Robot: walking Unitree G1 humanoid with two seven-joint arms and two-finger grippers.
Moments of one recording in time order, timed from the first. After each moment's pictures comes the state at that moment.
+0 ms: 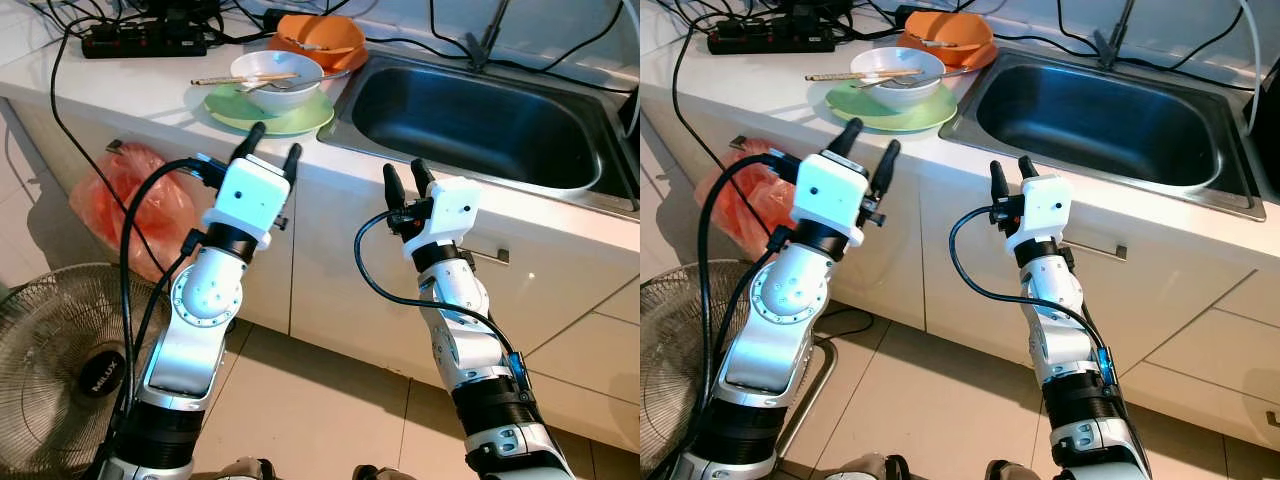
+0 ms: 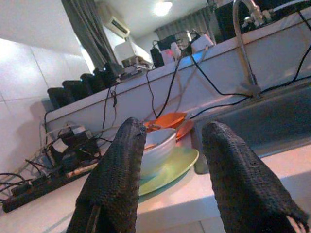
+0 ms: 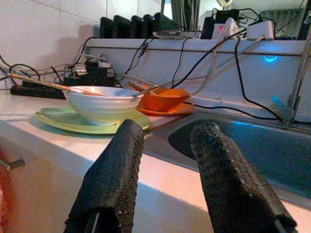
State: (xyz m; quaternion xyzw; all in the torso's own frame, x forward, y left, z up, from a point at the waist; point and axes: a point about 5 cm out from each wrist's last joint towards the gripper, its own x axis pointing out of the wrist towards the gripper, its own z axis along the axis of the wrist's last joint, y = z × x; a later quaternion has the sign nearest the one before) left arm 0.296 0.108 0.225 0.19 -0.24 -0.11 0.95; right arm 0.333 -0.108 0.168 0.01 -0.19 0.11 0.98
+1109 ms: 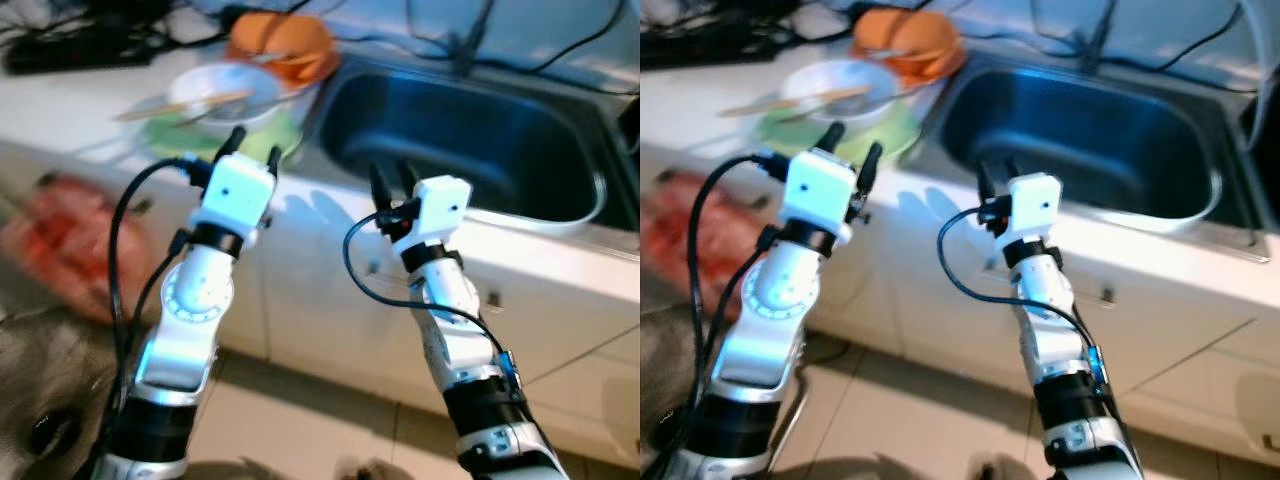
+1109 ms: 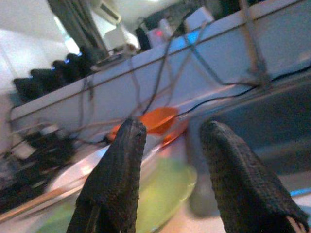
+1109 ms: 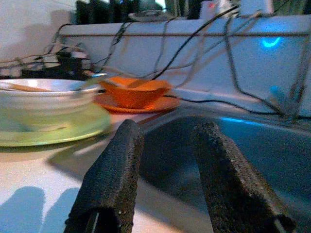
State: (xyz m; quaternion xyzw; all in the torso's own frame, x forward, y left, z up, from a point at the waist) left arm 0.302 0.113 0.220 0.19 -0.22 -0.09 0.95; right arm 0.332 -0.102 0.167 0.01 -0.18 0.12 0.98
